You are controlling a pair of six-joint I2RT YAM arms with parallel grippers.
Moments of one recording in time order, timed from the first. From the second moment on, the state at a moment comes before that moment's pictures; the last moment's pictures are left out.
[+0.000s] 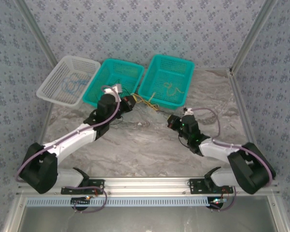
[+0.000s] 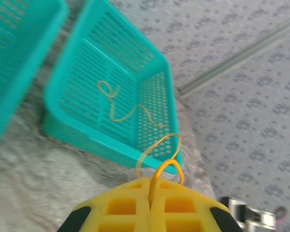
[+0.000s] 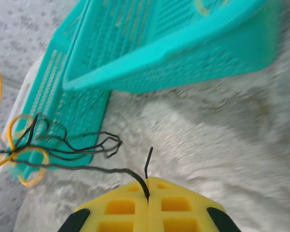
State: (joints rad) left arm -0.59 1.30 0.81 0.23 0.07 -0.86; right arm 0.52 1.27 0.39 0.48 0.06 0.90
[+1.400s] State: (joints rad) left arm 0.12 0.66 0.61 -0.44 -0.25 -0.92; right arm -0.70 0.67 0.23 -0.28 -0.22 0.78
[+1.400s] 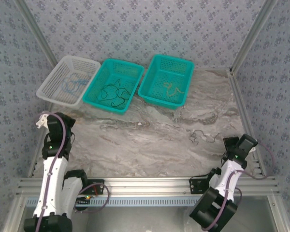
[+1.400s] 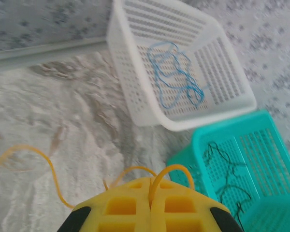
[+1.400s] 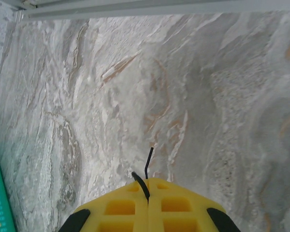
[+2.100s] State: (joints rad) left arm -0.34 0.92 0.85 -0.34 -0.06 -0.68; right arm -0.19 0.76 0.36 -0.18 -0.40 0.52
